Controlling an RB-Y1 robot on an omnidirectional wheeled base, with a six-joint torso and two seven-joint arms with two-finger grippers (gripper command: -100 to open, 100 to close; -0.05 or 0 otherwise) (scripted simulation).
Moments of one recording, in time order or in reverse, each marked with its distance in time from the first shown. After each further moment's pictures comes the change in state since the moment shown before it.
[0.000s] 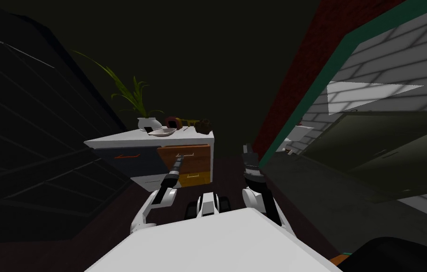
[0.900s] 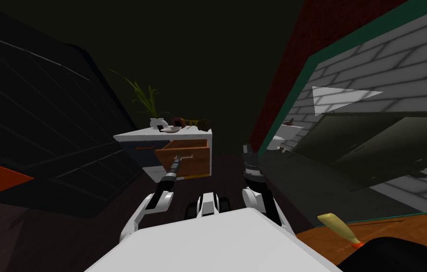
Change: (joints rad) left arm 0.055 0.035 0.000 -0.064 0.009 0.038 0.024; right arm 0.000 0.000 0.000 0.000 0.000 0.000 0.000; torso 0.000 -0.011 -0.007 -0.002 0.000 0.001
